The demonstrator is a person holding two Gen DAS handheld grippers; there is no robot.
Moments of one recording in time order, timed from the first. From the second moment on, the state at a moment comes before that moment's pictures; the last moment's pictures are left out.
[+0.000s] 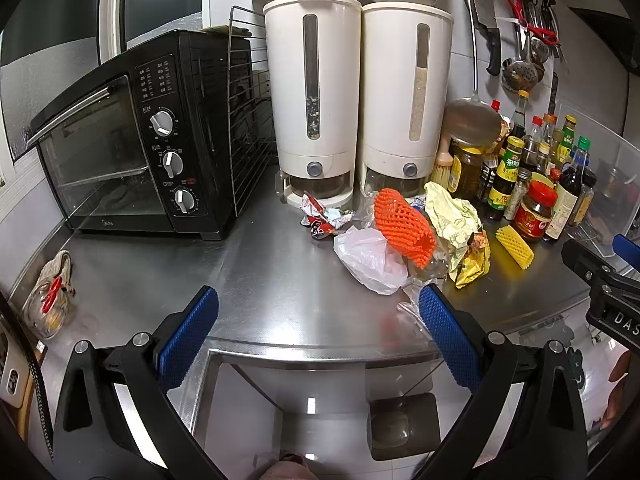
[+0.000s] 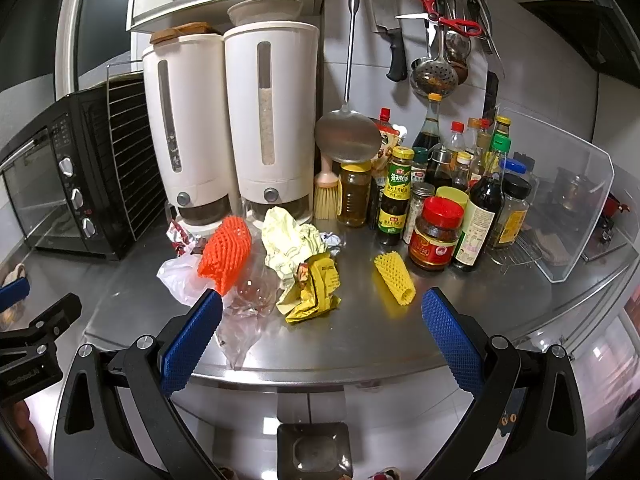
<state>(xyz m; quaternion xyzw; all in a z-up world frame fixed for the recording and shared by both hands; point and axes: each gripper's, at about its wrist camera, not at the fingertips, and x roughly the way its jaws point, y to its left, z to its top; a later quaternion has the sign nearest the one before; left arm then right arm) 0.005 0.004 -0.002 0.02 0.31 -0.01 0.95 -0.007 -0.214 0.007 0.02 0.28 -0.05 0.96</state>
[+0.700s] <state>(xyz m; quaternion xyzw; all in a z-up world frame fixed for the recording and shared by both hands) 0.002 -0.001 0.000 0.02 0.31 -0.01 0.95 -0.008 -0.214 0.014 0.01 0.28 -0.05 0.96</state>
